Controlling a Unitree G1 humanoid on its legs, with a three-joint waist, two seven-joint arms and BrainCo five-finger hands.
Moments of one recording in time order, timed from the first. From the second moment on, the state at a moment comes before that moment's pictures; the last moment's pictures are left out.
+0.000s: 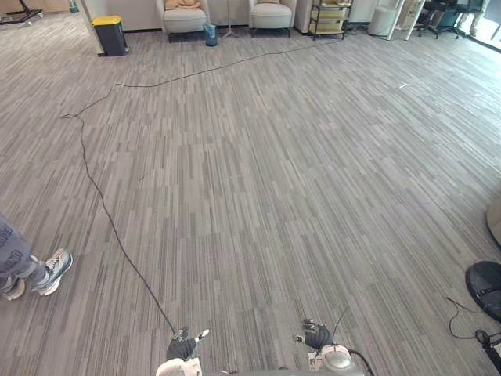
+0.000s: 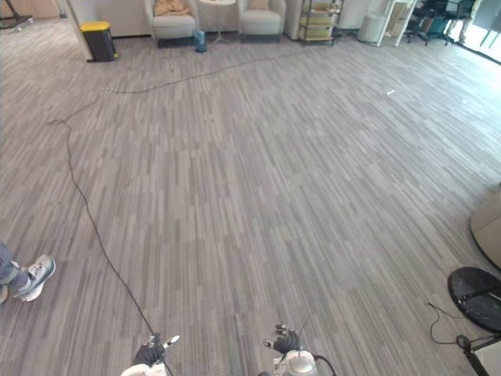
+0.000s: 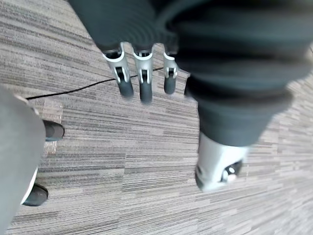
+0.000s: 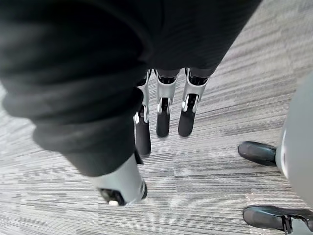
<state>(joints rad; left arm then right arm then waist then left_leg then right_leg) 0.15 0.01 0.18 0.94 -0.12 -0.10 0.08 0.04 0.00 0.01 0.98 -0.02 -0.04 -0.13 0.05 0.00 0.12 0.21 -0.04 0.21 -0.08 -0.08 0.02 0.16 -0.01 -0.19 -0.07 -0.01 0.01</state>
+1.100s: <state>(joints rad) 0.12 -0.02 0.30 0.97 -0.04 -0.08 0.07 0.02 0.00 -0.23 1.04 0.13 -0.04 -0.11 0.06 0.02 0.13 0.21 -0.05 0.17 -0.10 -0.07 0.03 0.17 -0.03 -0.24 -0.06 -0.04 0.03</state>
